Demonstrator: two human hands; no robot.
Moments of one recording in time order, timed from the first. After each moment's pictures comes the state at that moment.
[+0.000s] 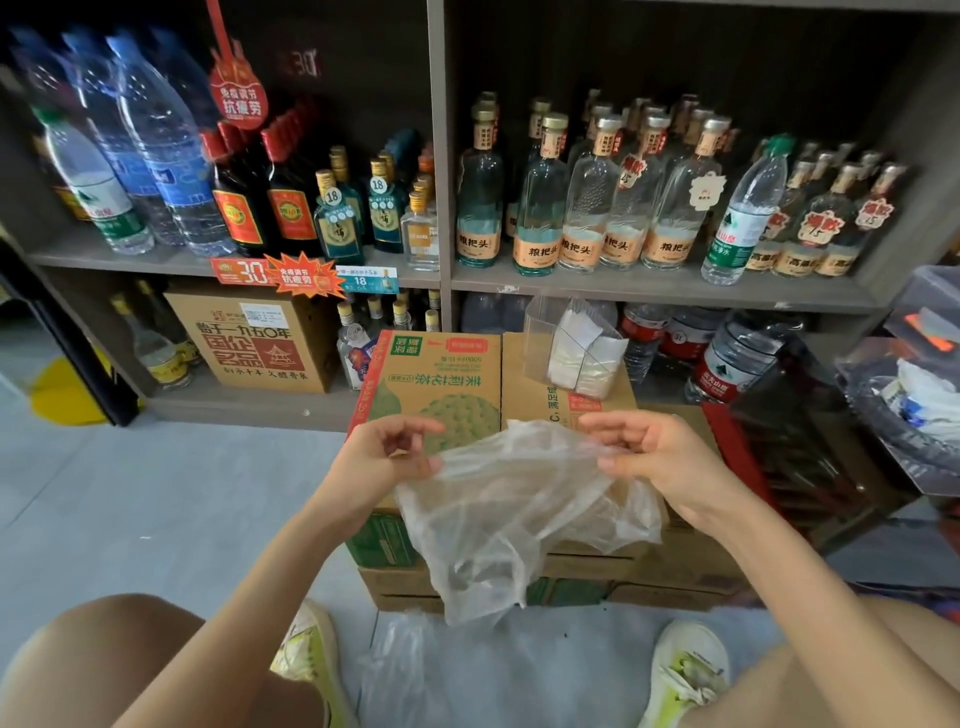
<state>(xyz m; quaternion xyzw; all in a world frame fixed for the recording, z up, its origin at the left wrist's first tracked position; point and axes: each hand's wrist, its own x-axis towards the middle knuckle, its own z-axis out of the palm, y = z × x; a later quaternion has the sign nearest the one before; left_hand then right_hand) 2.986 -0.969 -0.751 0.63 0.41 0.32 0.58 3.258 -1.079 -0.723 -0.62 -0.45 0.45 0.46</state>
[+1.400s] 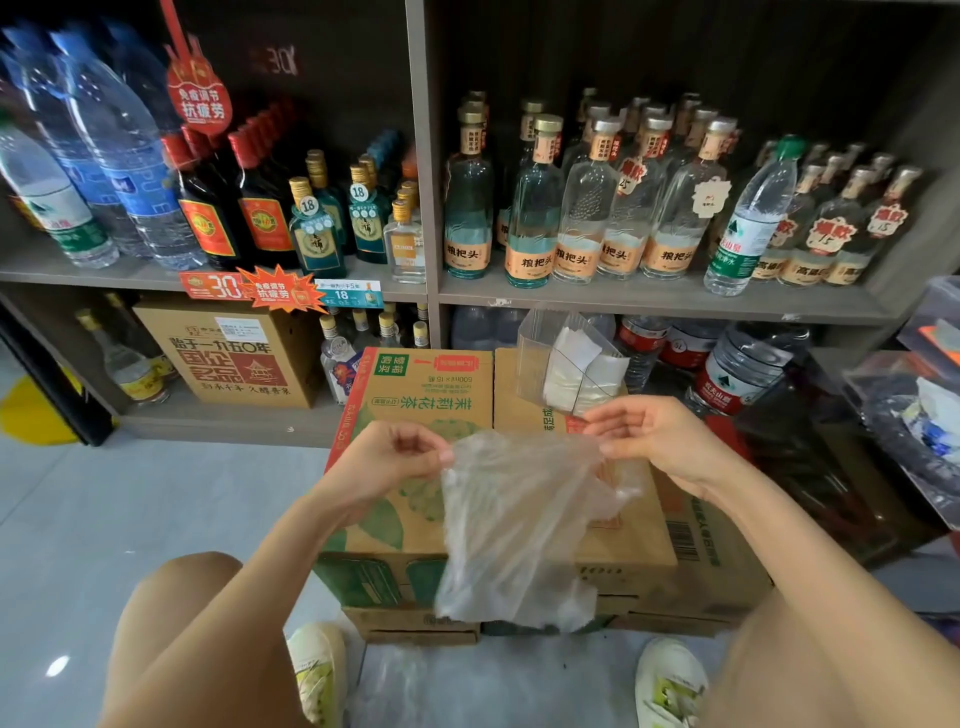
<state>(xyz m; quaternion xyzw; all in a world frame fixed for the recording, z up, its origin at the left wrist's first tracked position) 3.021 -0.913 -0.756 0.65 0.40 0.24 0.60 3.308 -1.016 -0.732 -0.65 -0.46 0.44 0.41</state>
